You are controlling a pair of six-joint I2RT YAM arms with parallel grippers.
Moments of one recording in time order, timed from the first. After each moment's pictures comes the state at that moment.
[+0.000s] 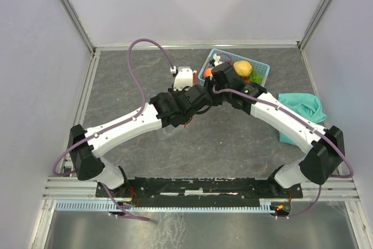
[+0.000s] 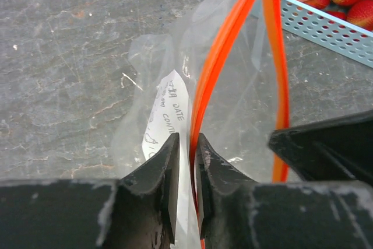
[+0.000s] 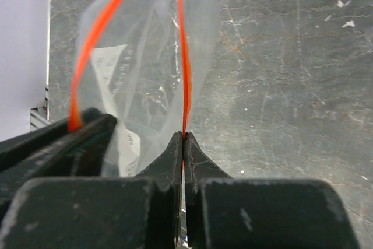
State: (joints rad) left arm -1.04 1.53 1.46 -0.90 -0.86 -0.80; right arm 0.72 1.47 1.31 -0.53 -0.05 0.71
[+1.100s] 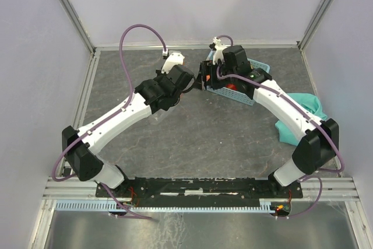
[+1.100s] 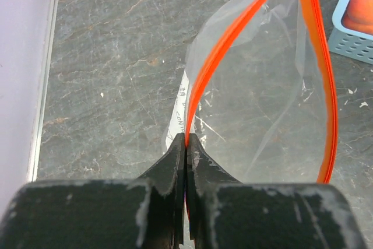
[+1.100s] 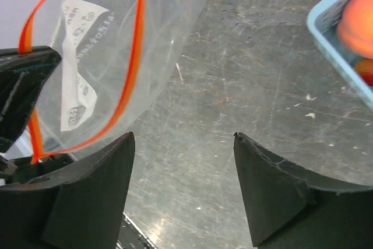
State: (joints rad) left arm -0.83 1.50 1.49 -0.81 -0.86 -0.38; right arm 0.56 1.57 1.44 -0.46 -0.29 0.41
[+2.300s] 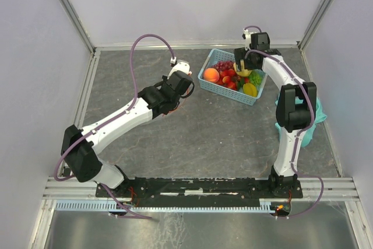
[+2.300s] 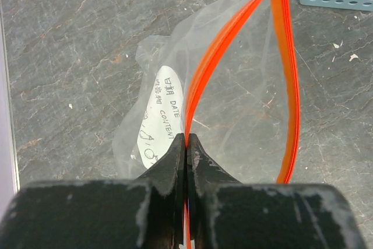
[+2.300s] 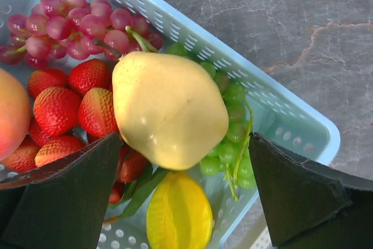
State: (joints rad) left arm -0.81 1.49 1.32 -0.63 -0.68 -0.22; right arm 0.14 2.06 1.74 -0.48 0.03 -0.06
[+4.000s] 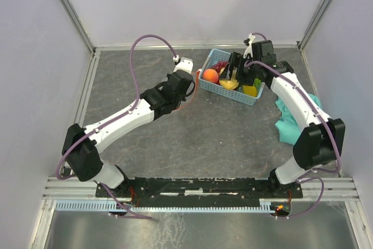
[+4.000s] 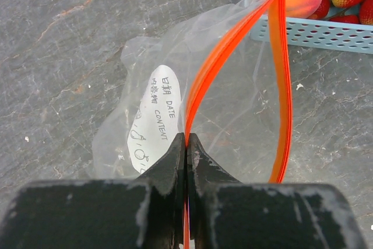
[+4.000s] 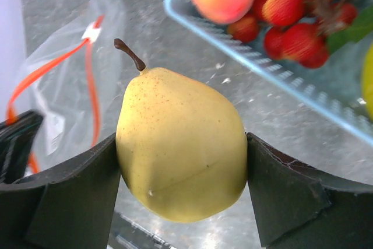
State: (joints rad) left arm -0.81 1.50 1.28 -0.43 -0.60 -0.21; right arm 0.24 1.60 1.44 -0.60 -0.31 0.45
